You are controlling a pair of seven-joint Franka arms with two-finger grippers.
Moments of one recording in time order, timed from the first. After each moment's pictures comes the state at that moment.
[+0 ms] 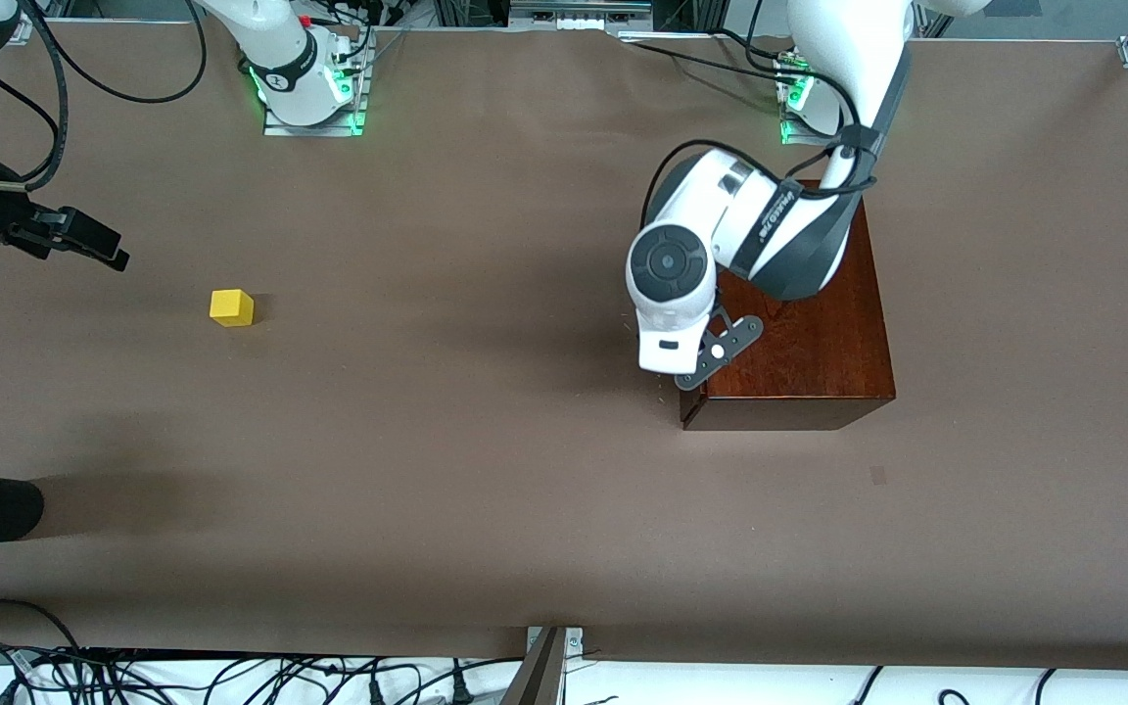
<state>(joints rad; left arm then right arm) -0.63 0.60 0.04 -1.32 -0.01 1.66 -1.25 0.15 0.02 -0.16 -1.65 0.03 1.66 0.15</state>
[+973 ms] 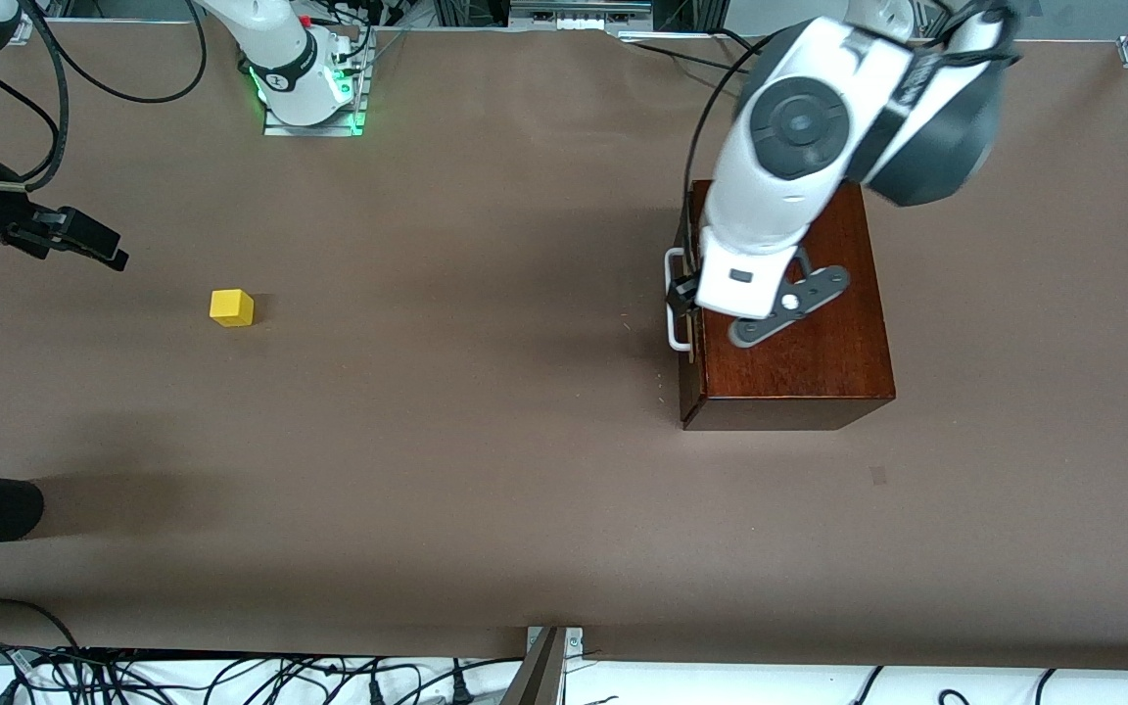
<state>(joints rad) -0.49 0.38 0.00 -1.31 -0.03 1.57 -1.01 0.15 0.02 -0.16 -1.65 0.03 1.66 0.15</state>
